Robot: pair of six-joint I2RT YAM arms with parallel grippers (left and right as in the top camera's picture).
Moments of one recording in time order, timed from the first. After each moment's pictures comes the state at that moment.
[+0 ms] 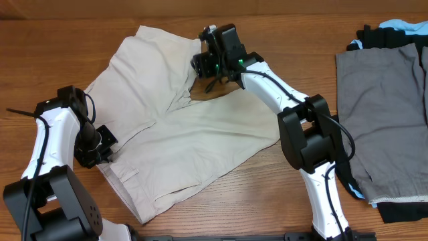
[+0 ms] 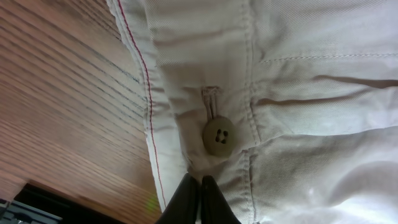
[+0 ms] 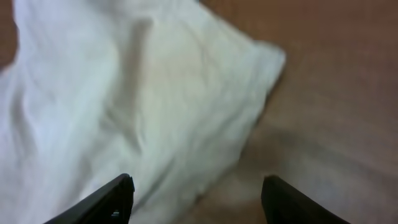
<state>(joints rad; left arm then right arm) 0.33 1.68 1.15 -1.20 0.01 -0.41 0.47 2.39 1.91 -0.26 -0.25 0.15</state>
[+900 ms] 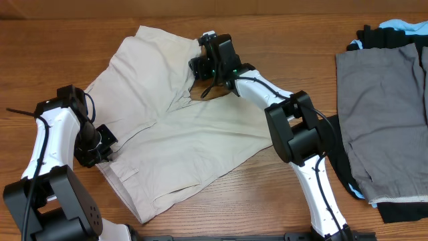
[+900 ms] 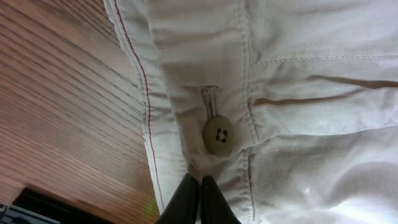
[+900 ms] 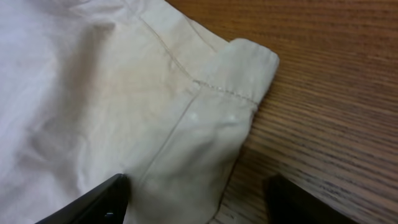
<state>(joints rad) 0.33 1.68 1.15 -1.19 0.01 -0.41 0.48 2.53 1.91 -0.05 -0.18 0.17</state>
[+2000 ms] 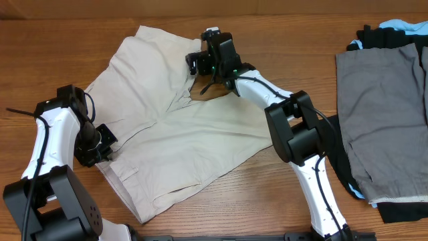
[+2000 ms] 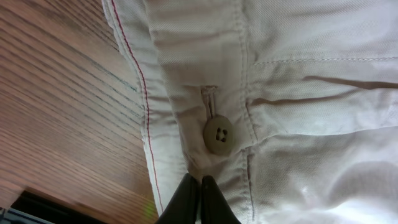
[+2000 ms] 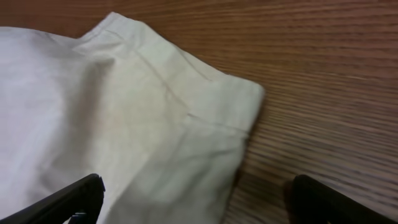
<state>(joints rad) 0.33 1.68 1.15 -1.18 0.01 -0.41 0.49 2.54 1.91 0.02 -0.15 0.27</state>
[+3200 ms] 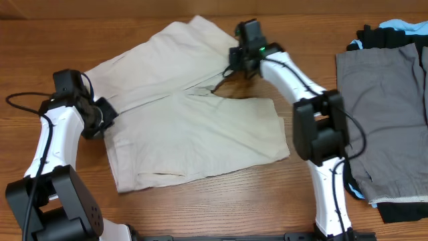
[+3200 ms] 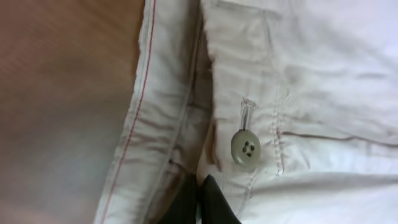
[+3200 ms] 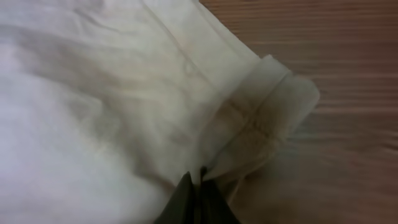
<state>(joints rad) 0.30 1.68 1.15 -0.74 0.14 -0.40 0.32 2.40 1.97 -0.57 -0.03 0.28</state>
